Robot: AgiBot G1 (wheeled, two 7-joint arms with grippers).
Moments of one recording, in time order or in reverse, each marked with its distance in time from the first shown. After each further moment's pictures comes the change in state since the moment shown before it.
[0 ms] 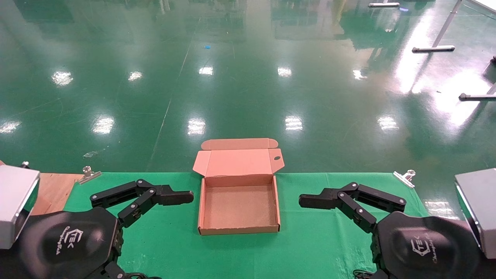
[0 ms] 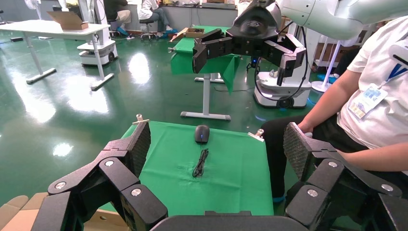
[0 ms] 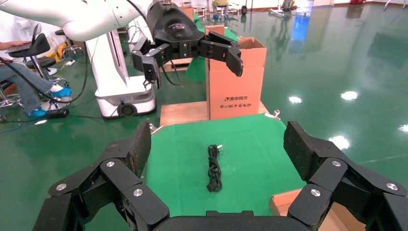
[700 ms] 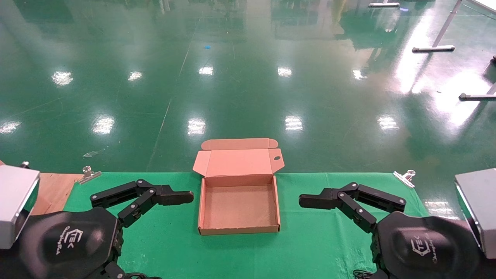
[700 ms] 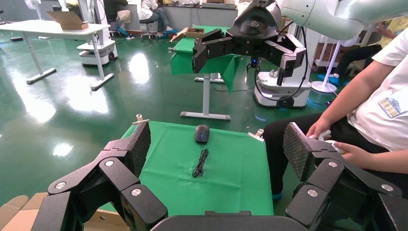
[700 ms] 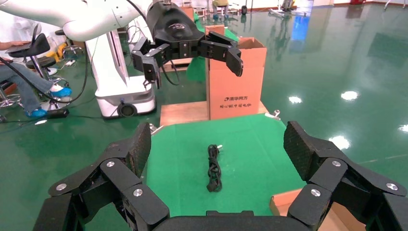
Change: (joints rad) left arm 0.000 0.000 0.000 0.000 0.000 0.000 0.000; right arm 0.000 0.000 0.000 0.000 0.000 0.000 0.000
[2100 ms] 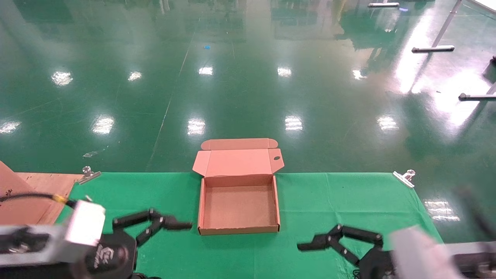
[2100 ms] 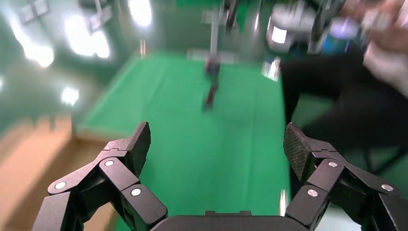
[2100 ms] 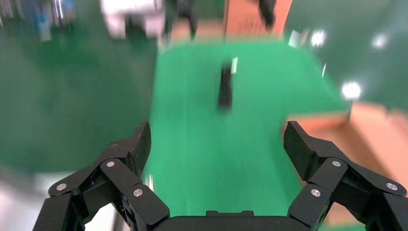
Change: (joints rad) left arm -0.066 0.030 0.121 0.133 0.297 0.004 0.082; right arm 0.153 -0.042 -0.179 -0.018 -0.383 -0.063 -0.057
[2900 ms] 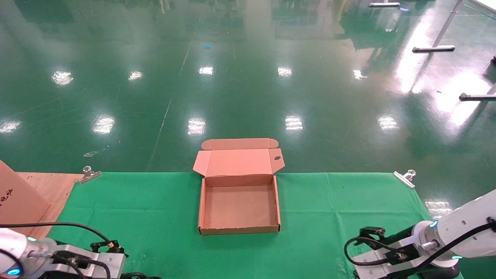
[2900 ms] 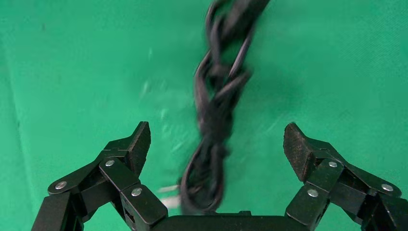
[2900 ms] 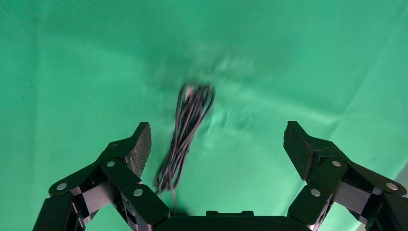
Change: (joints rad) left arm -0.282 0.247 0.322 0.560 0.768 -0.192 0.403; right arm 0.221 -0.268 -0.397 -0.249 -0.898 0.213 -0.214
